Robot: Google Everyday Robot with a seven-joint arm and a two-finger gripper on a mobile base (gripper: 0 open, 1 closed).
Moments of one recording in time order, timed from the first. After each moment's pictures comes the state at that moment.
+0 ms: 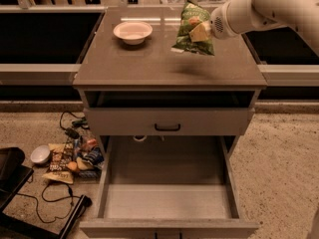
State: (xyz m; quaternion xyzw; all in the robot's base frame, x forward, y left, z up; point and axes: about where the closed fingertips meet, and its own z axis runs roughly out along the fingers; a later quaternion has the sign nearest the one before) arm 0.744 -0.133 0.927 -0.28 0.84 0.13 0.44
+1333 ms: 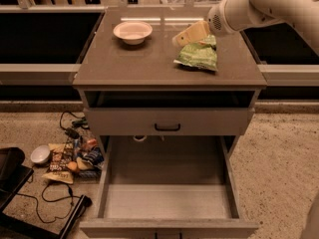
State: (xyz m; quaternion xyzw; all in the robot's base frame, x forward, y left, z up) arm 0.746 -0.128 0.932 -0.29 0.84 0.12 0.44
